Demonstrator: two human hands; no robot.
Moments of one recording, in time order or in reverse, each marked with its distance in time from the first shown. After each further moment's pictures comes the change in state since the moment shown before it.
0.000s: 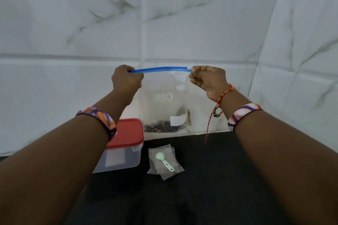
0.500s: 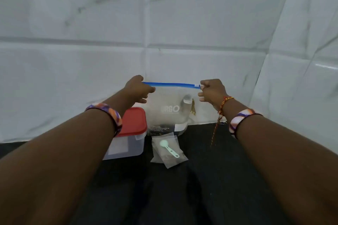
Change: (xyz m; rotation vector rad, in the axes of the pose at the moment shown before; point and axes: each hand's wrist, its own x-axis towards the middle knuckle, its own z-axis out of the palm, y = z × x) left_hand 0.004 -0.050 0.006 0.305 -0.433 -0.143; right_hand 0.018 0.077 -0.019 -0.692 0.031 0.057
